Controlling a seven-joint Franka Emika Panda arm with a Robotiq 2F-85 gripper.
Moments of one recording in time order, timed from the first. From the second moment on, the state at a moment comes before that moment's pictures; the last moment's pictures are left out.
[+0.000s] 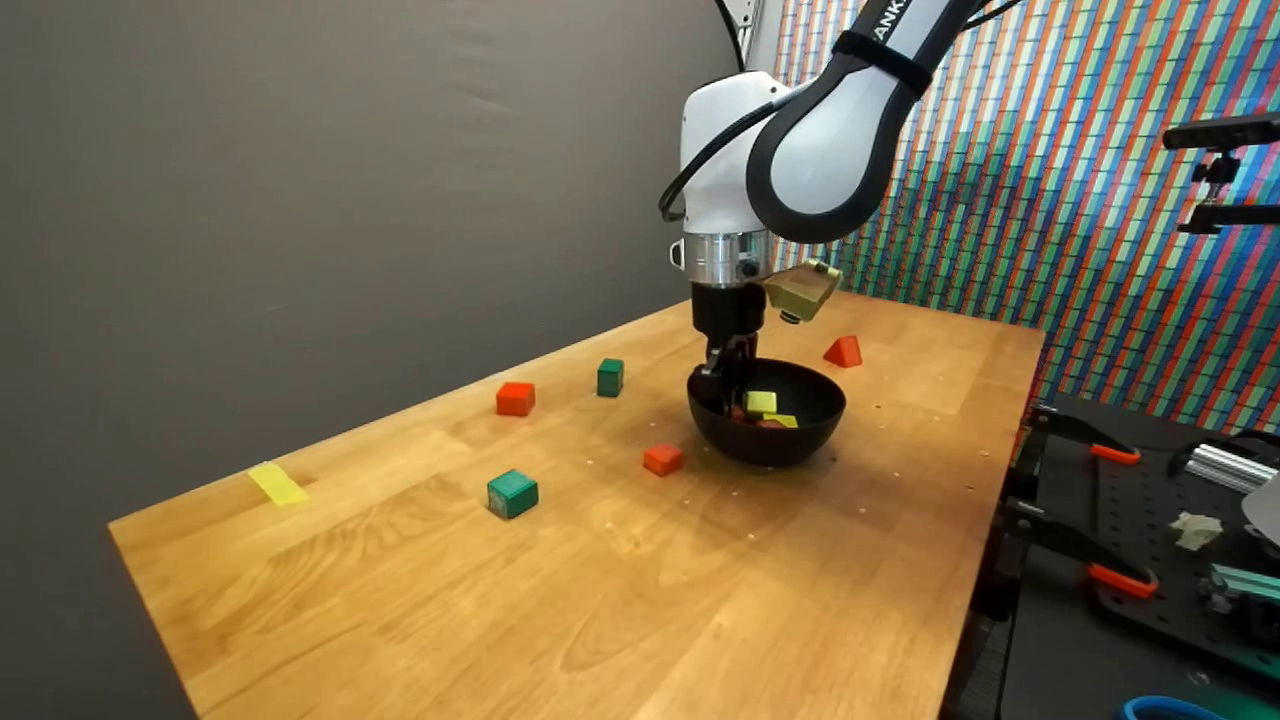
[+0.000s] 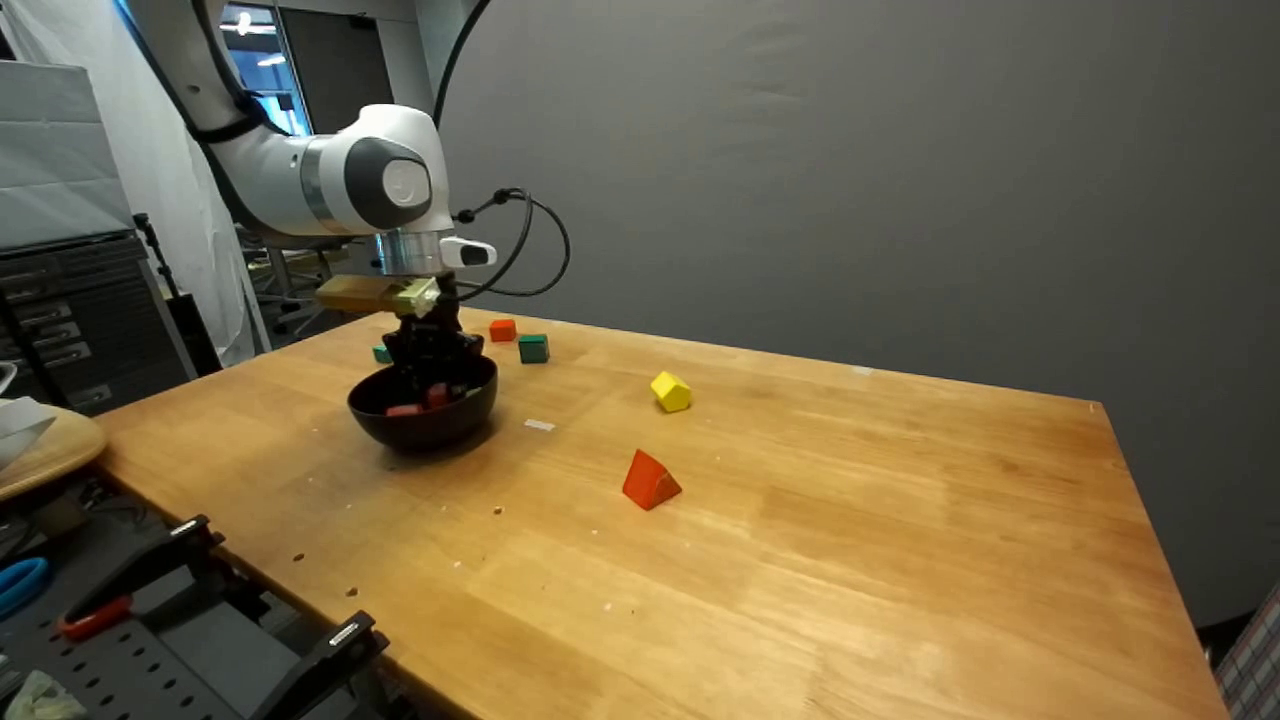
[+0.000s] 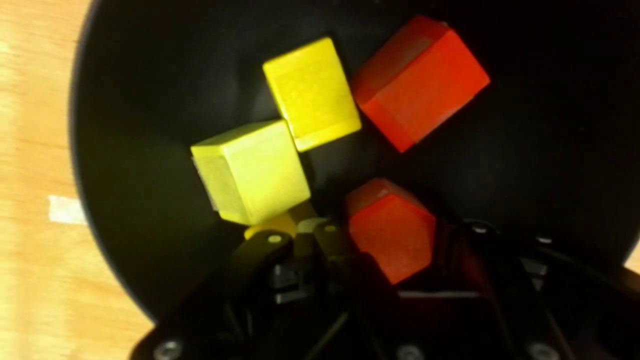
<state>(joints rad) 0.20 0.48 0.09 -2.23 -0.10 2.61 0.13</state>
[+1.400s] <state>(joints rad) 0.26 0.40 0.19 -2.13 -0.21 2.71 0.02</state>
